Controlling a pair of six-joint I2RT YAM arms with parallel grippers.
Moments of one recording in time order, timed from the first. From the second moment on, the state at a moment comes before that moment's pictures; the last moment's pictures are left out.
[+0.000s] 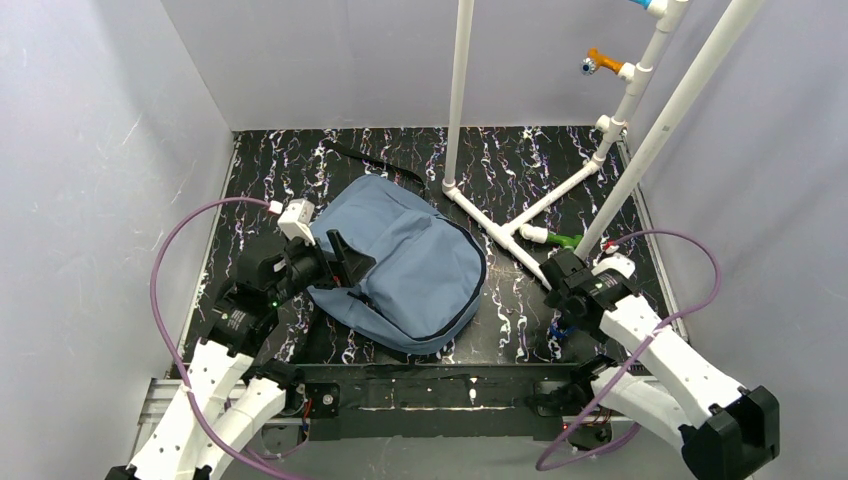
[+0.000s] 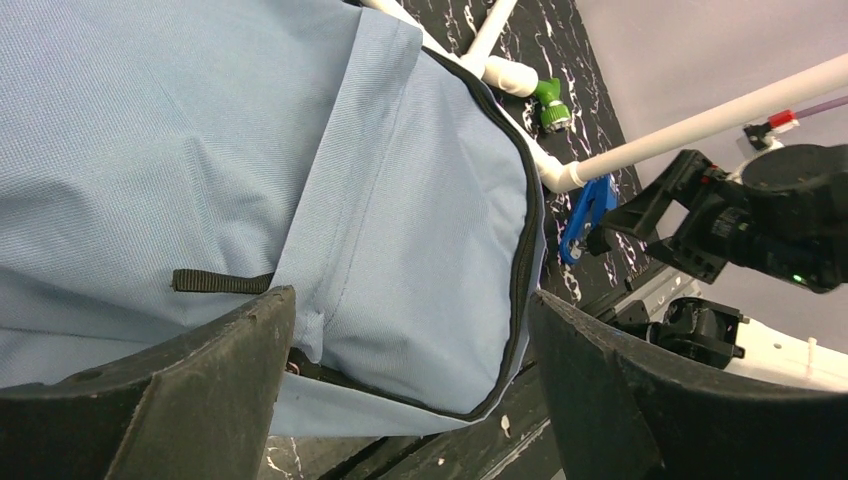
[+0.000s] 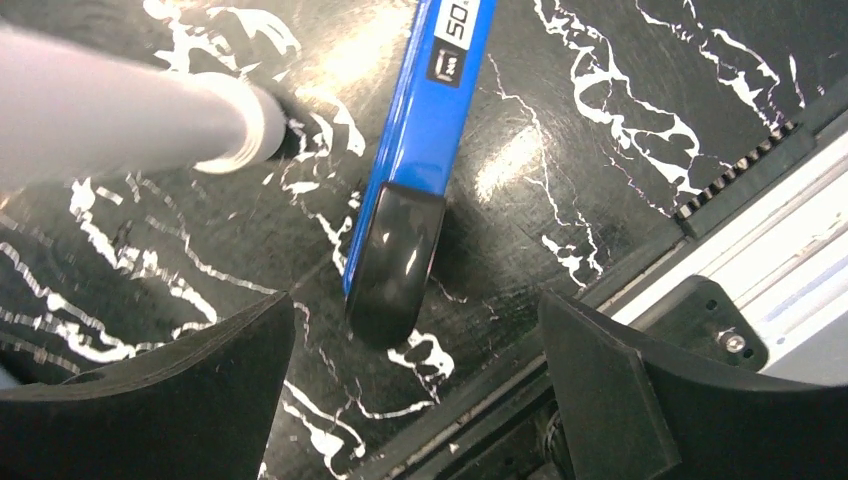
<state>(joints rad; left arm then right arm) -0.38 0.64 0.78 -0.52 0.28 -0.53 0.58 0.89 0.69 -1.18 0.59 1.15</state>
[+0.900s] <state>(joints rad) -0.38 0.63 0.79 -0.56 0.29 -0.54 0.43 0.84 0.48 -0.87 0.53 1.10</state>
